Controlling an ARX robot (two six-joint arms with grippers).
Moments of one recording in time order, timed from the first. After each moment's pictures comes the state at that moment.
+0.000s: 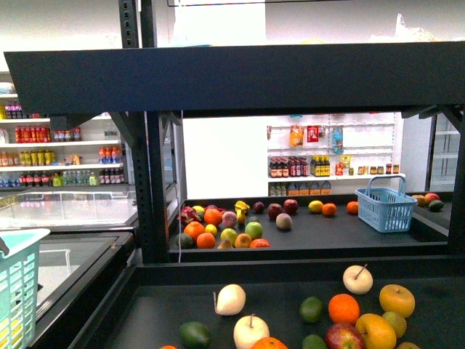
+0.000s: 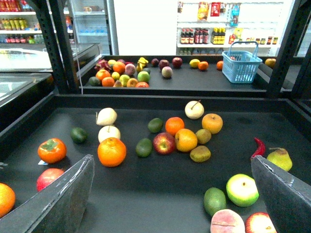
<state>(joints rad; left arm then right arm) 0.32 1.98 0.96 1.39 0.06 -1.59 0.00 0.01 0.02 0.00 0.00 0.00</state>
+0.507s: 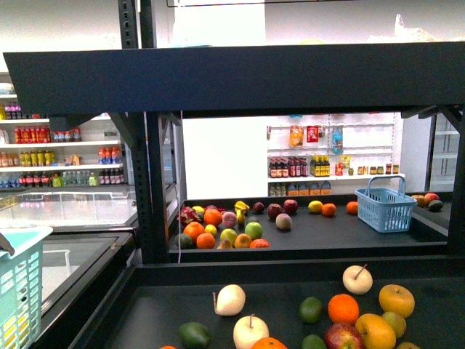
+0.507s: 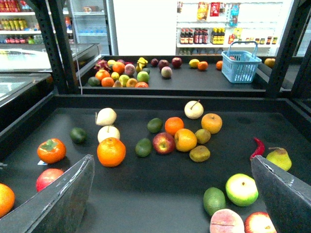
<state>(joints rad) 0.35 2.01 0.95 1.39 0.25 -1.46 0.00 0.01 0.02 0.00 0.00 0.00</state>
